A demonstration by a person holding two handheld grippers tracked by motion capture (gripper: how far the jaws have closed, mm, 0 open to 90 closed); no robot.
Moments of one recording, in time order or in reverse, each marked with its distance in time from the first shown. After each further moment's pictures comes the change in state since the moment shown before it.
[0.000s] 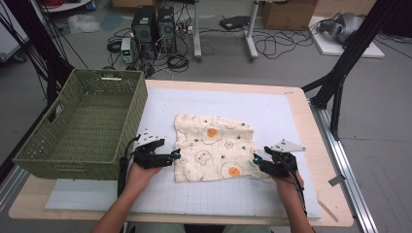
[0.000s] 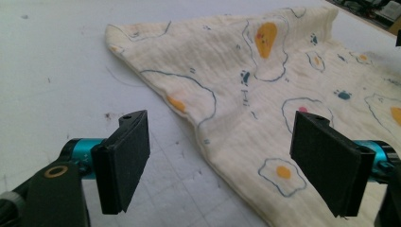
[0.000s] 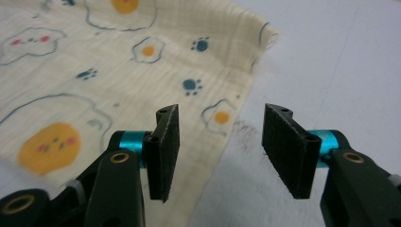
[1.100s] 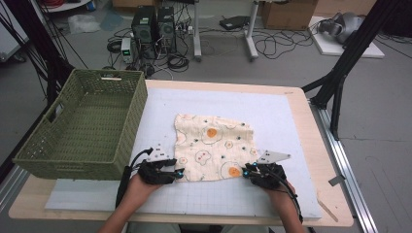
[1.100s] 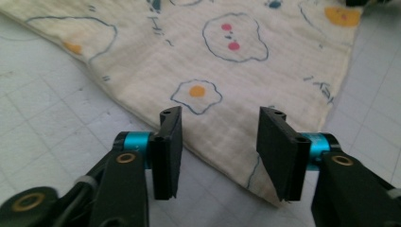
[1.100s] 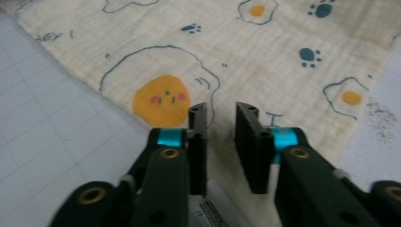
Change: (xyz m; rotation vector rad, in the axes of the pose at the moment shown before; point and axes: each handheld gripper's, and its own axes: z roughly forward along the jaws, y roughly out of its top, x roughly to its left) left arm -0.035 -0.018 -0.004 0.196 -0.113 0.230; right arm 0.036 -0.008 0.008 0.107 0.218 -0.091
